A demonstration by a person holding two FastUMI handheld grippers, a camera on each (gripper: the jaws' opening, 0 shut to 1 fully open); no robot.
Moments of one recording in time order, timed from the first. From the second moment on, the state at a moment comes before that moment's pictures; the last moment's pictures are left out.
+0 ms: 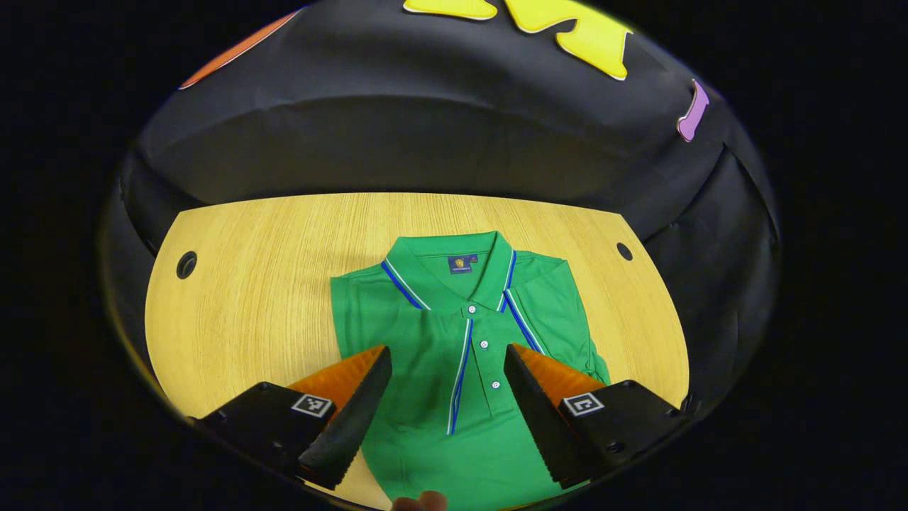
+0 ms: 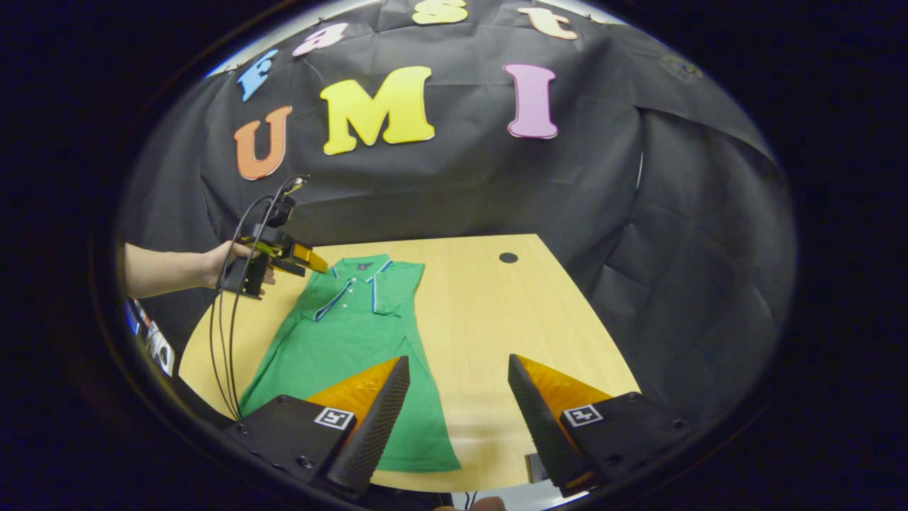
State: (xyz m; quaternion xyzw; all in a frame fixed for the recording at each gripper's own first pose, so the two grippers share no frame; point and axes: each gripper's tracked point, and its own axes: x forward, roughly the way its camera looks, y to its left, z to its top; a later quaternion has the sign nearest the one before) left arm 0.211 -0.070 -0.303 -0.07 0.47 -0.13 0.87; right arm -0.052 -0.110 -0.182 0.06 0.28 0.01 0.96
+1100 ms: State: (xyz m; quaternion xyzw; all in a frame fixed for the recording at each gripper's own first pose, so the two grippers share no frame) left arm -0.123 0.001 -0.303 0.01 0.47 -0.13 0.87; right arm -0.048 -0.045 -0.237 -0.04 0.37 0.14 0.92
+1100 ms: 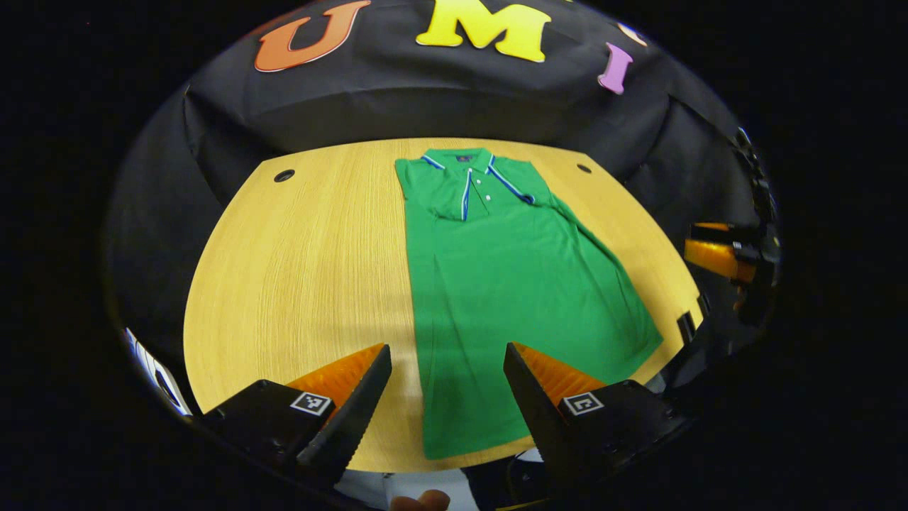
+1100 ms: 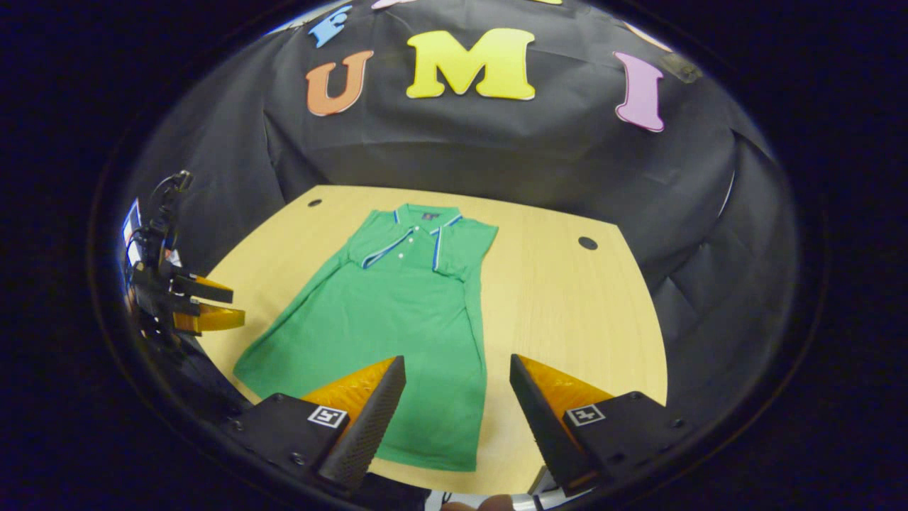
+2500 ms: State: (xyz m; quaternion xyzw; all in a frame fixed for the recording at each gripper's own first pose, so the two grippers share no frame) left arm -0.213 -0.002 -0.388 0.04 0.56 -0.11 0.82; right arm -0.147 -0.043 -0.391 -0.10 0.52 0.19 0.83
